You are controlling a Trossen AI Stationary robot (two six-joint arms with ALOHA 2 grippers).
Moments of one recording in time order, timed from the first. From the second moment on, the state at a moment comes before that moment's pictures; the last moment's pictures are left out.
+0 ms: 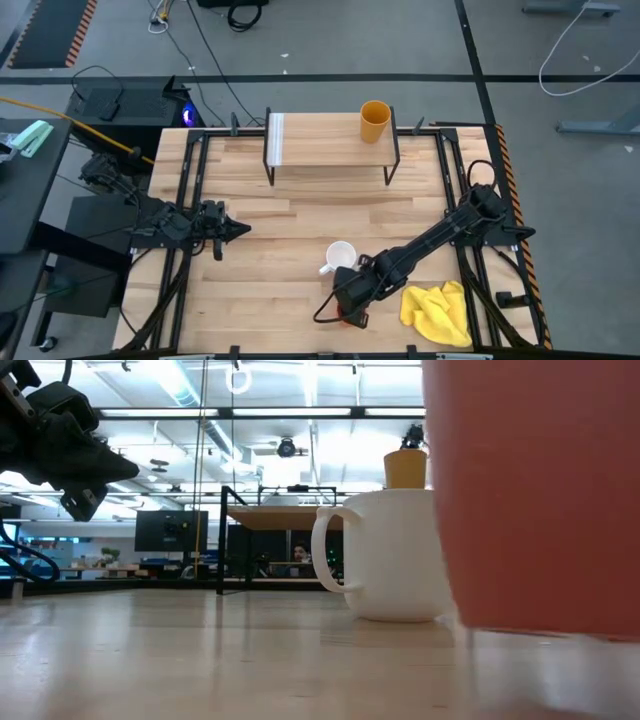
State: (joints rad) left arm -0.60 0.30 0.01 0.08 -0.71 -0.60; right arm 0.53 1.94 1.55 -0.88 0.01 0.87
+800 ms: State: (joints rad) left arm -0.60 0.30 0.01 0.08 -0.71 -0.60; right arm 0.28 1.94 2.11 -1.57 0.31 0.64
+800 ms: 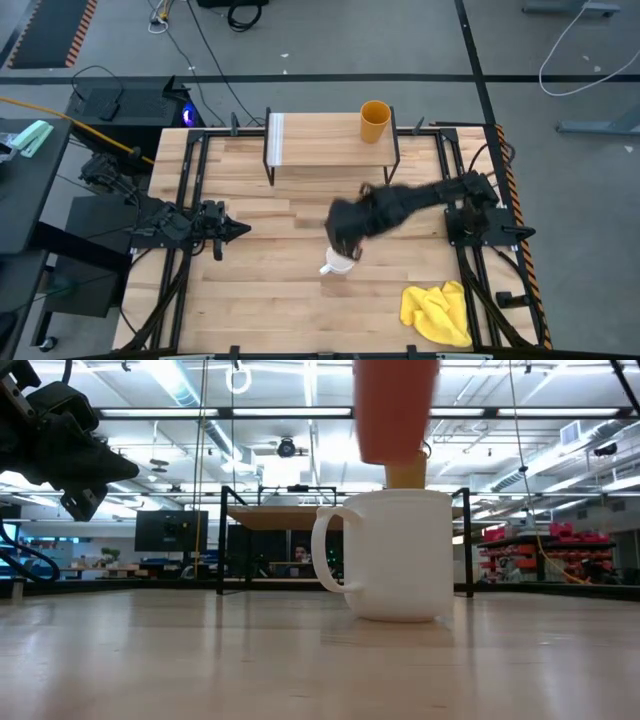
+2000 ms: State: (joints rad) left arm -0.60 0.30 0.01 0.08 -0.71 -0.58; right arm -0.51 1.95 2.35 -1.47 0.13 0.08
